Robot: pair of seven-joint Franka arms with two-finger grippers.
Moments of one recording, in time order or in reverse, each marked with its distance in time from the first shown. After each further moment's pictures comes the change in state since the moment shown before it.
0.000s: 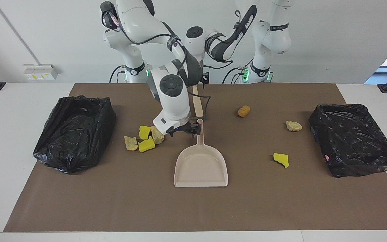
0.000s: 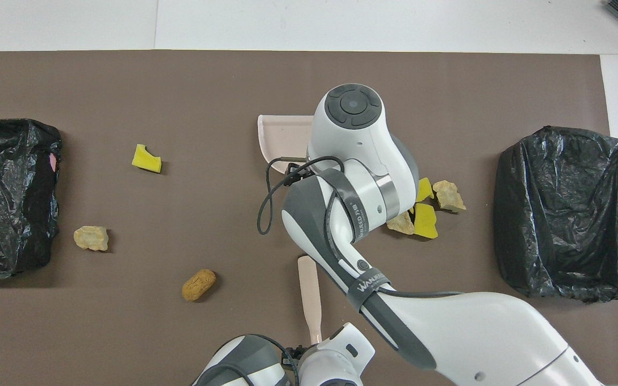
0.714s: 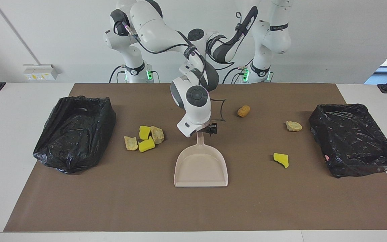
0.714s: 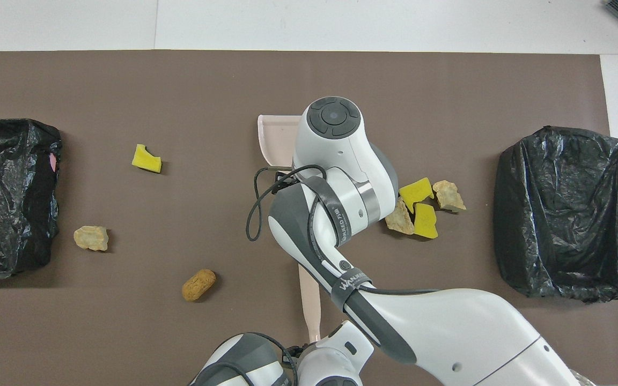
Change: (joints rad) left arm 0.013 -0.033 0.027 0.010 -0.001 -0.092 -0.001; right arm 0.027 0.051 0.000 0.001 0.022 0.028 -0.002
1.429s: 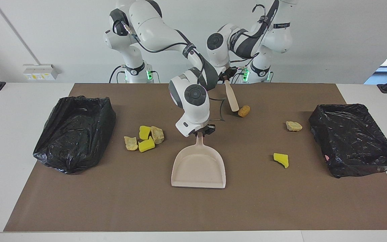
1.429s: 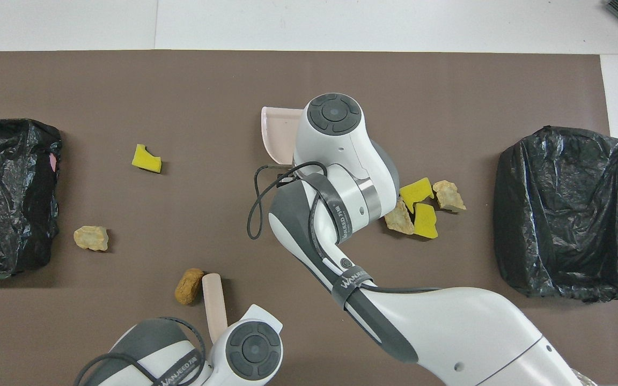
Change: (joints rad) left arm 0.200 -0.190 0.009 -0.149 0.000 -0.375 0.005; right arm -0.012 -0.017 -0.004 0.024 0.001 -0.015 -0.044
